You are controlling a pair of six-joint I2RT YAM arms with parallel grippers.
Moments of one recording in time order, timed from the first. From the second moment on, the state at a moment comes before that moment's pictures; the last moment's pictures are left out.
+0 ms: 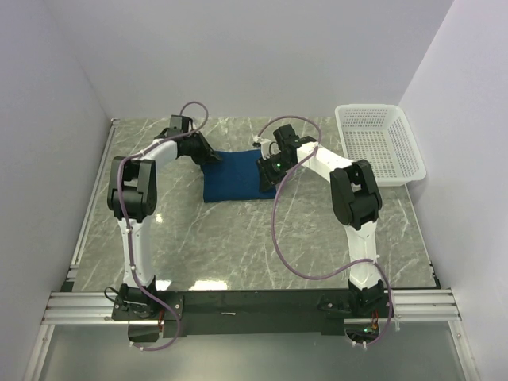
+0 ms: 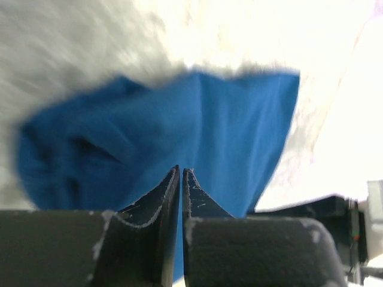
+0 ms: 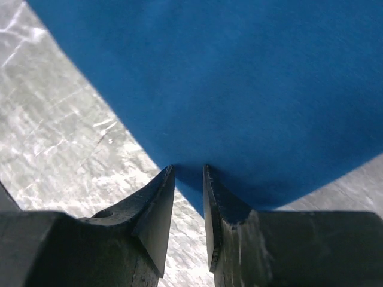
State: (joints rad) left arm -0.15 2.18 1.60 -0.29 0.52 -0.73; right arm 0.42 2.16 1.67 -0.66 -0.58 -0.16
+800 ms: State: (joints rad) left arm -0.04 2.17 1.67 -0.28 0.41 -0.73; right arm 0.42 2.17 1.69 -0.65 -0.49 -0.12
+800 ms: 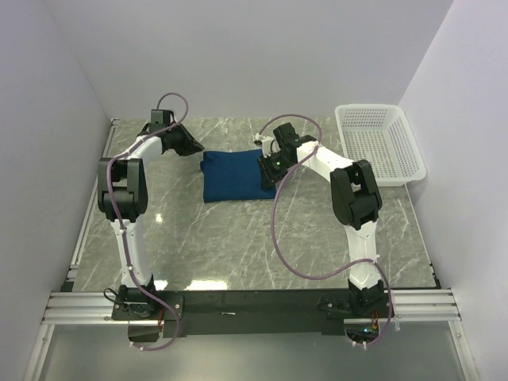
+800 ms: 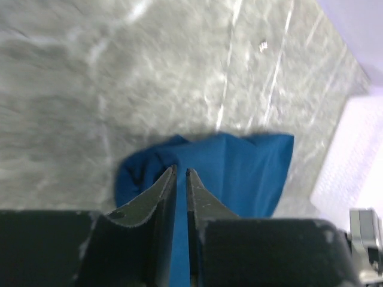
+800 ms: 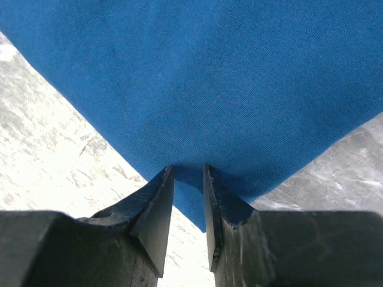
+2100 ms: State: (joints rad) left arm -0.06 2.28 1.70 -0.30 0.45 -0.77; right arm 0.43 2.20 1.70 -0.65 -0.49 -0.12
